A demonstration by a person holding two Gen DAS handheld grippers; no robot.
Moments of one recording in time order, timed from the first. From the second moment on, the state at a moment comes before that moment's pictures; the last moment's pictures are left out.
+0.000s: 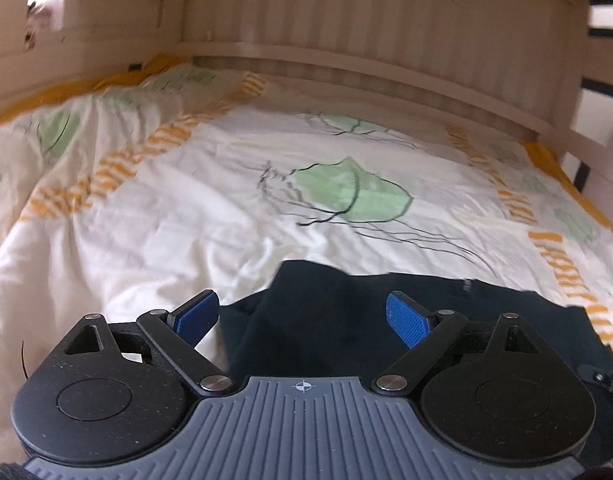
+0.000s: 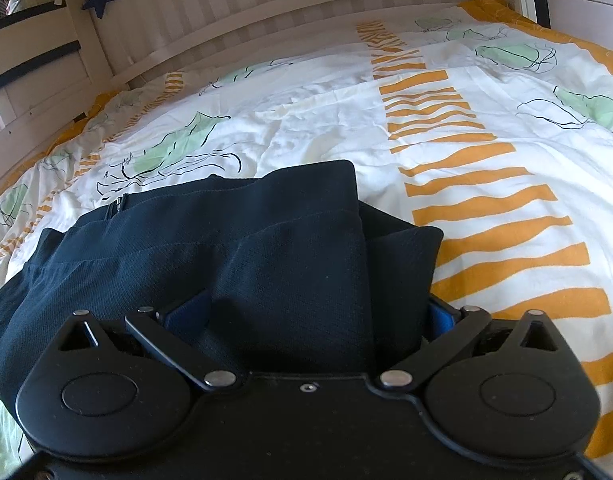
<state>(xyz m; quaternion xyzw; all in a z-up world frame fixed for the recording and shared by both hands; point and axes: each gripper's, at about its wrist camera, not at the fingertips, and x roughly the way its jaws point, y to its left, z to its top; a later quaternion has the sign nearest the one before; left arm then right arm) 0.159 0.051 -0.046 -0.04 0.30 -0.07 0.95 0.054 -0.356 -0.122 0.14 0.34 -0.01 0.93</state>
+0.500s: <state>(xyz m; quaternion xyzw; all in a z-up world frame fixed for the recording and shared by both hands) 0.133 -0.035 -0.034 0.04 0.31 -0.04 0.95 0.052 -0.358 -0.121 0.15 0.33 0.00 0.93</state>
